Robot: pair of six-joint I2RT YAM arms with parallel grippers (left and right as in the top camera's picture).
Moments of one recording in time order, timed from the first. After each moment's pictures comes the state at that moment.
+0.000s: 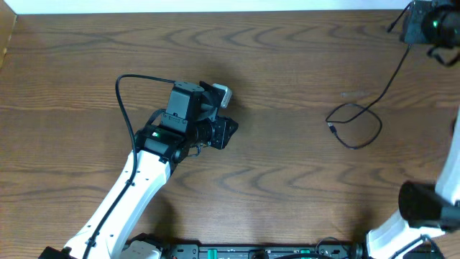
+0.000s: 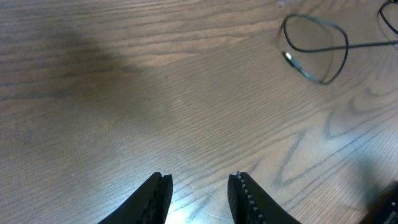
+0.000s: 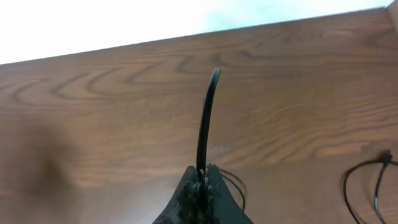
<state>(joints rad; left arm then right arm) -0.38 1.31 0.97 -0.55 0.38 -0.15 -0.10 1.85 2.37 -1.36 -0.02 0.07</state>
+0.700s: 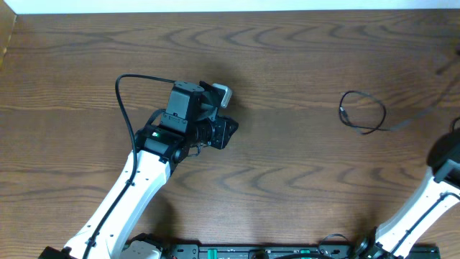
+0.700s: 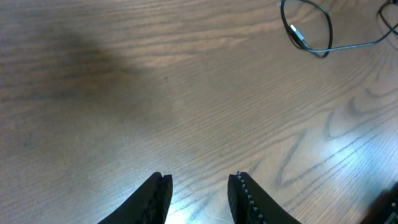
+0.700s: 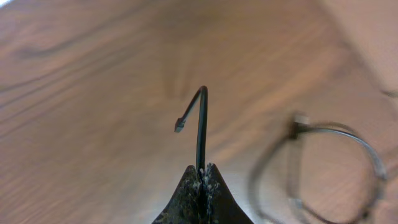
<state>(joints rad) -0.38 1.31 0.97 -0.54 0.38 -0.15 -0.55 2.27 2.37 -1.14 0.07 0.06</state>
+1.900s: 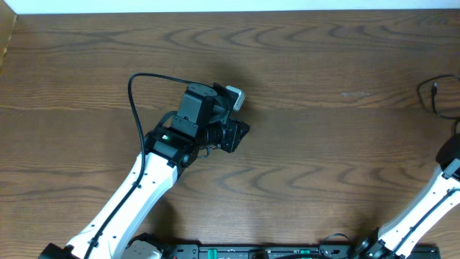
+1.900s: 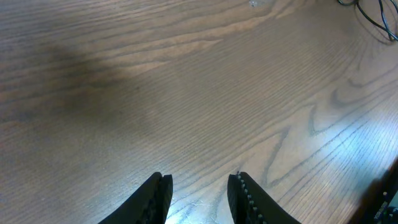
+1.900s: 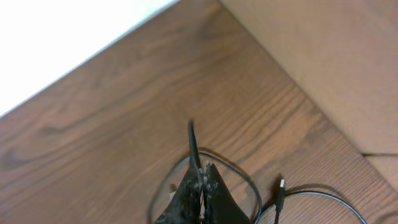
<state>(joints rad) -0.46 1.32 0.97 -0.50 0.38 -0.15 -0.62 2.40 2.61 -1.06 0.00 0.06</state>
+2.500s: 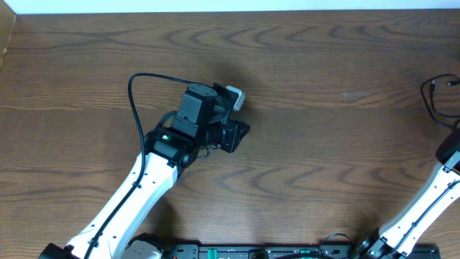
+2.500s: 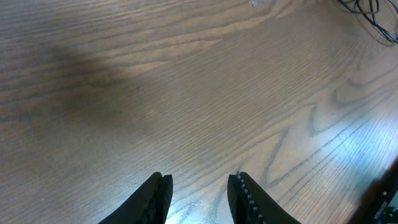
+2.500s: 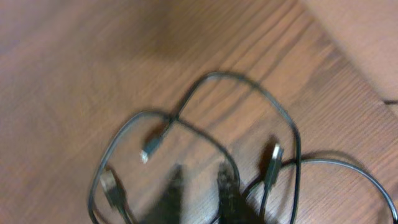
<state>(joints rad) -0.46 1.32 0.97 -0.50 0.38 -0.15 -0.65 2.55 2.61 -1.15 0.06 0.06</state>
